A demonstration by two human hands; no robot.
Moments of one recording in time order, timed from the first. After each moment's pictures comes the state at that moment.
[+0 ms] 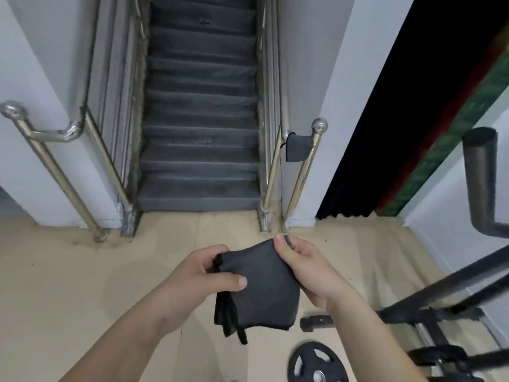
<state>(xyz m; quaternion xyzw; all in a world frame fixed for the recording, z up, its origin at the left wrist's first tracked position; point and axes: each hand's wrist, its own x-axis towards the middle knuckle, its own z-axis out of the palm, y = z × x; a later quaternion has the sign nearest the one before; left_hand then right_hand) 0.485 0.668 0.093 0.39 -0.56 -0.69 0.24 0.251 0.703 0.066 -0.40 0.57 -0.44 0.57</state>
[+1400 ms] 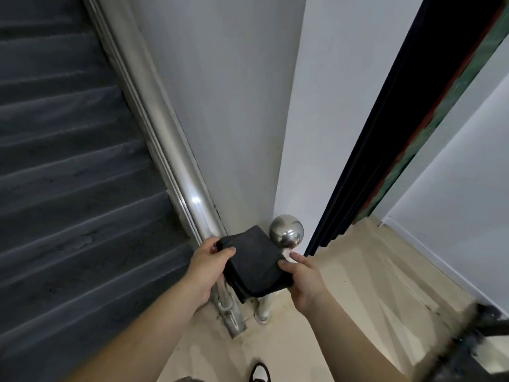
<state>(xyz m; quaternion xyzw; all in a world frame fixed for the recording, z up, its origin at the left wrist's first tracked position) -0.055 -0.139 -0.040 0.50 -0.53 -0.67 0.14 -0.196 0.019 -0.072 0.13 0.59 -0.67 0.43</state>
